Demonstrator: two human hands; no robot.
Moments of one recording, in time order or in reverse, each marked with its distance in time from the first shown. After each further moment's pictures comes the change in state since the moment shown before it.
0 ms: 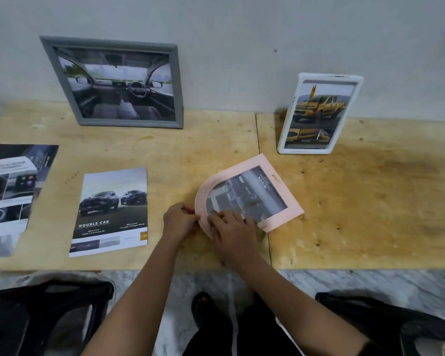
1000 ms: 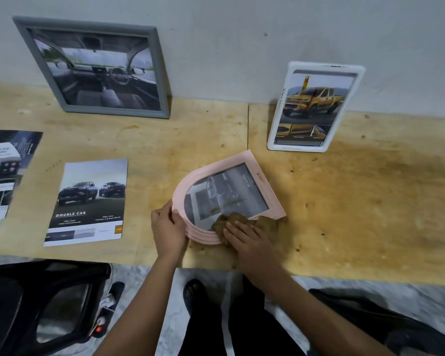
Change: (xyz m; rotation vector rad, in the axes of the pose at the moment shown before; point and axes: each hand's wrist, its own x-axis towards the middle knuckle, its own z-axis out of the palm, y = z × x) left_hand -0.023 -0.009 0.063 -0.165 0.388 0.083; right_hand -0.040 0.104 -0.007 0.097 -0.070 -0.222
